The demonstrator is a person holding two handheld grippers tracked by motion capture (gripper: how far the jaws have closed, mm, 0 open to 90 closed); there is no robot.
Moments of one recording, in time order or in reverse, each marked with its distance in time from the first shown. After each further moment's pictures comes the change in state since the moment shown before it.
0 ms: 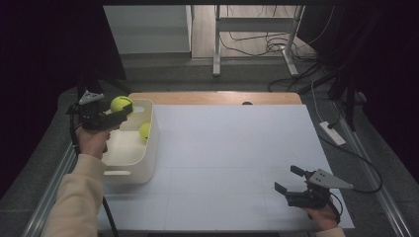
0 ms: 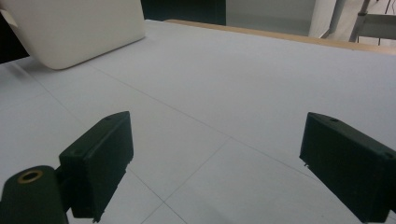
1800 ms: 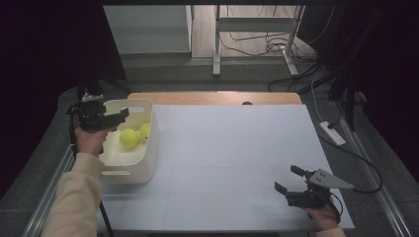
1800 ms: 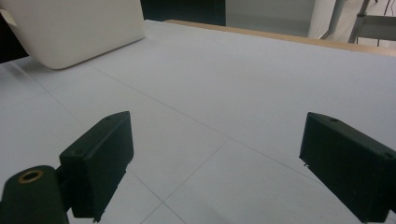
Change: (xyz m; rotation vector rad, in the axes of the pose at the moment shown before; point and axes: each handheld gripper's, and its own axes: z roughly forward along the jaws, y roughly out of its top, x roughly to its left) left arm 0.015 -0.005 0.013 0.117 0.066 -0.028; right arm 0.000 0.000 0.000 -0.001 -0.002 -0.004
